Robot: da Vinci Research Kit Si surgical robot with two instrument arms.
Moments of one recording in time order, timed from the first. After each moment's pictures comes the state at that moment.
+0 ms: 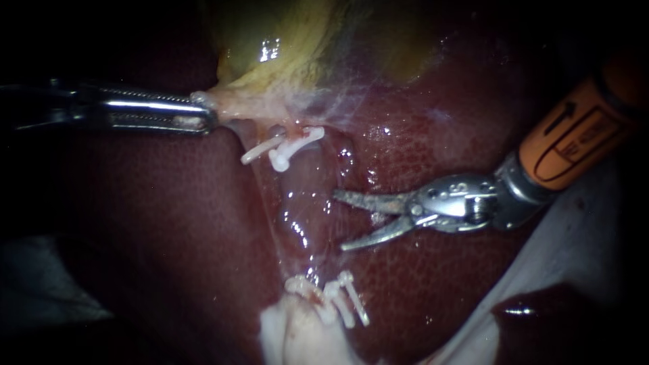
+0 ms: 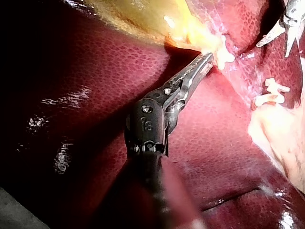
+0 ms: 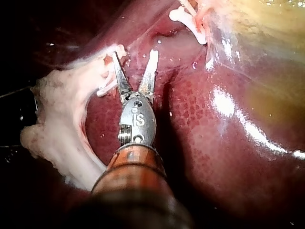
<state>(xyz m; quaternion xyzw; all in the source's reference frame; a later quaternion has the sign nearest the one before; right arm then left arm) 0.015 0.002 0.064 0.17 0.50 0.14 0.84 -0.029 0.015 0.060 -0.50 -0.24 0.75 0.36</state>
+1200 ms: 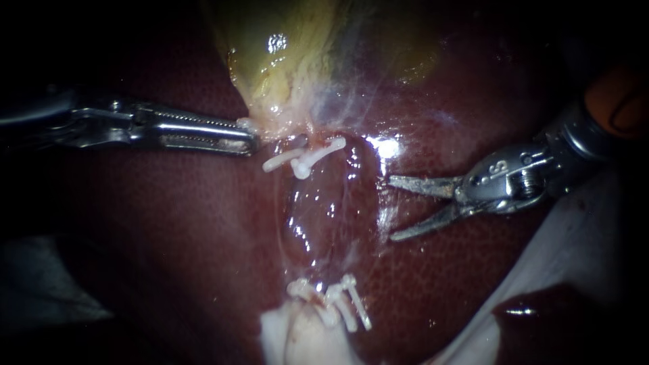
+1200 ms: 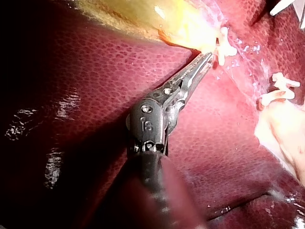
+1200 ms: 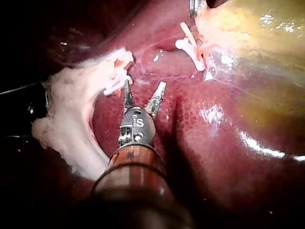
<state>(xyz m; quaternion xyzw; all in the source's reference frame) 0.012 0.004 0.060 0.17 0.39 0.10 0.90 -0.033 0.014 0.068 -0.49 -0.24 0.76 0.35</state>
